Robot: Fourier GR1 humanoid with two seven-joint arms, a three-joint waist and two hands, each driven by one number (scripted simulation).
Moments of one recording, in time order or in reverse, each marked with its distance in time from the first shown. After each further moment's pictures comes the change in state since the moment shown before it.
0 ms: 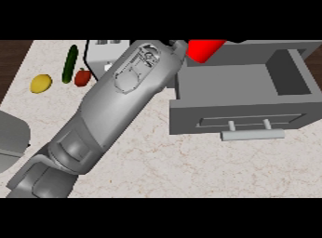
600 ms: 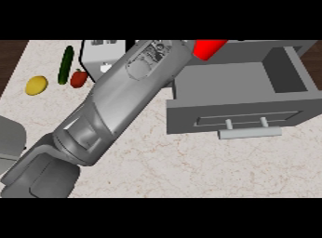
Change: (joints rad) left arm -0.118 0.000 -0.090 0.229 0.149 0.015 -0.097; right arm -0.050 -0.003 0.012 0.005 0.019 -0.015 0.026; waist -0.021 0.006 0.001
